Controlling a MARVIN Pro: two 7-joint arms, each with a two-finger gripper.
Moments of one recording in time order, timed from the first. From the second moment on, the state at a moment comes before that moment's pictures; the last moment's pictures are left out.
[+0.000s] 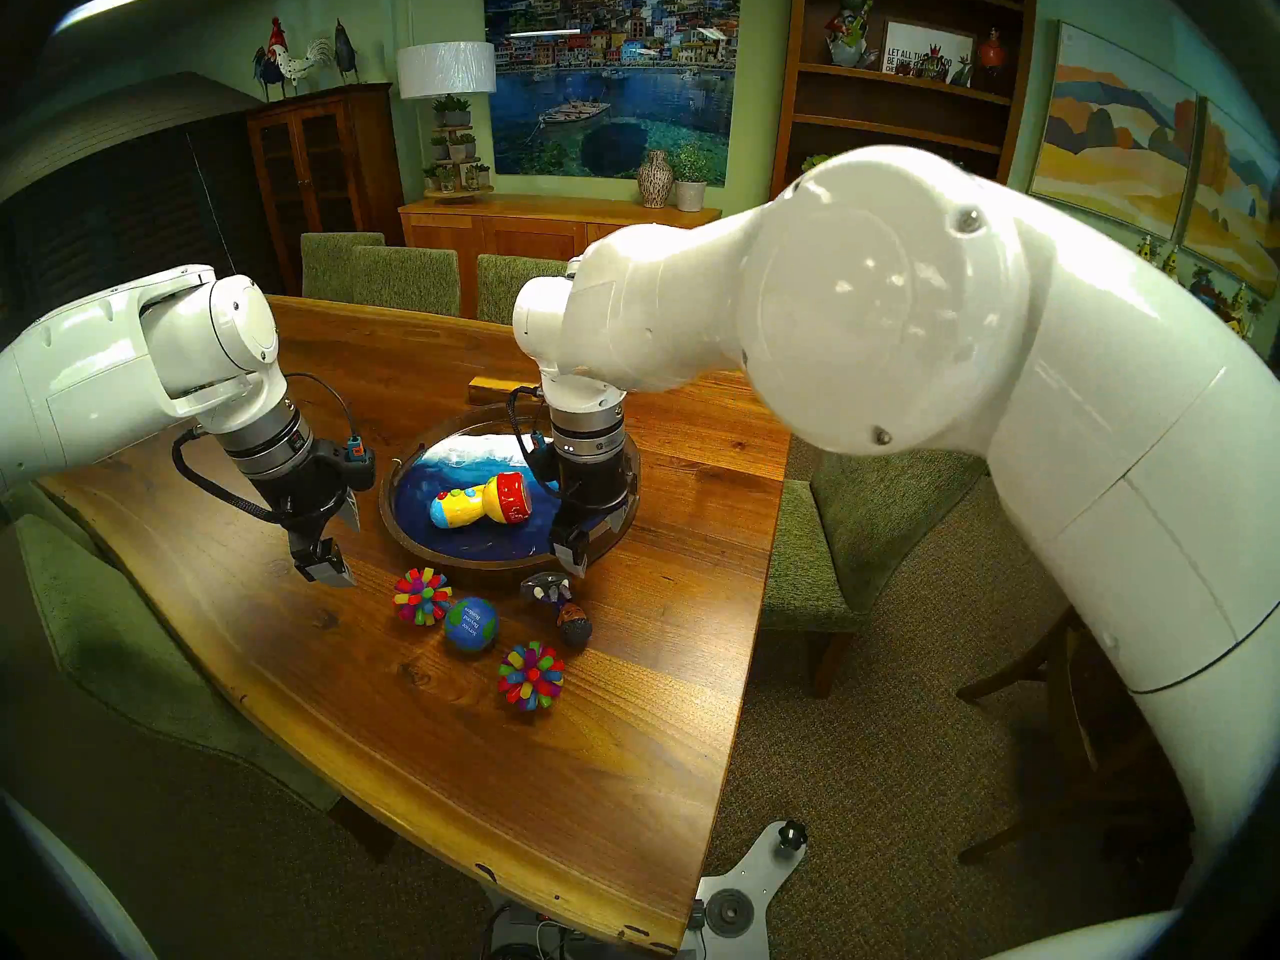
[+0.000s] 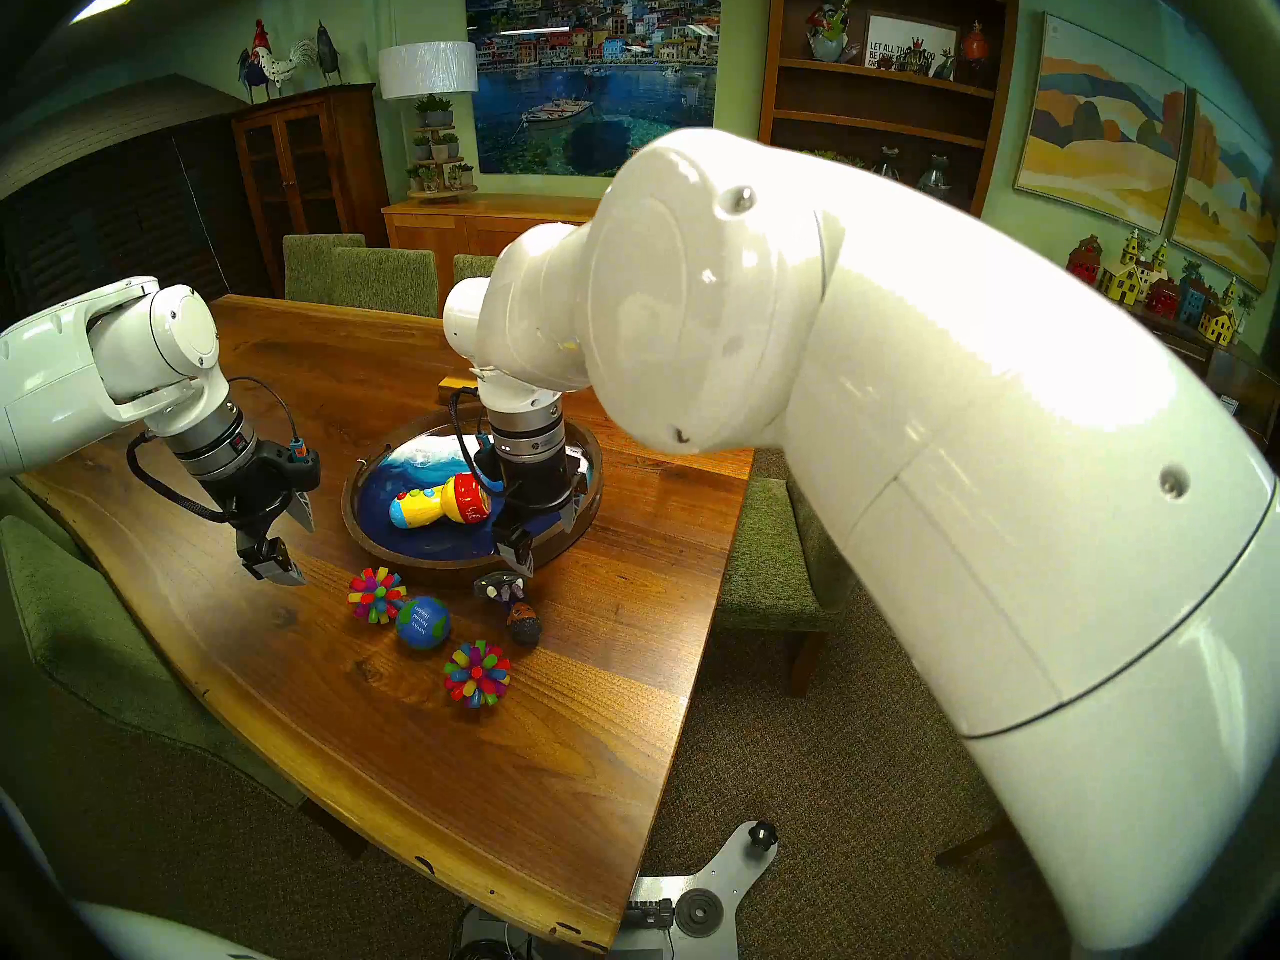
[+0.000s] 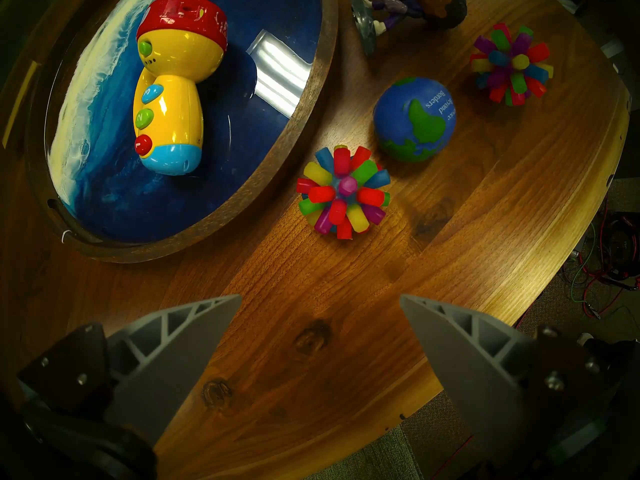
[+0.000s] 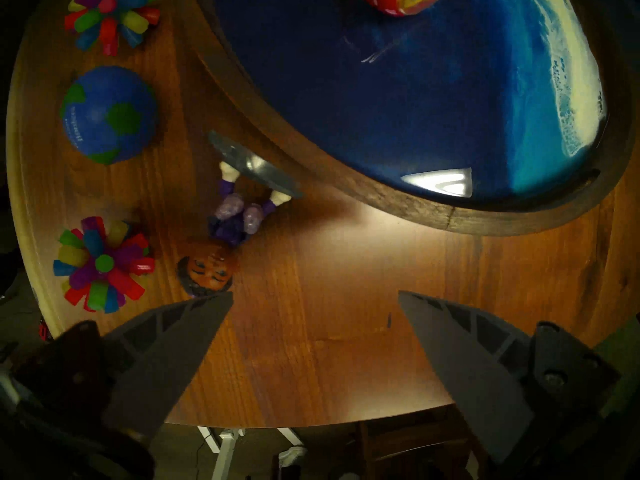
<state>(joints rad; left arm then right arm) -0.25 -0.37 0.38 -1.57 -0.35 0.63 -1.20 0.29 -1.97 -1.22 -0.71 1.92 0.94 0.89</state>
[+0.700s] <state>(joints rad) -0.25 -0.37 0.38 -1.57 -0.35 0.63 -1.20 0.41 -1.89 -1.07 -0.99 2.11 0.93 0.77</state>
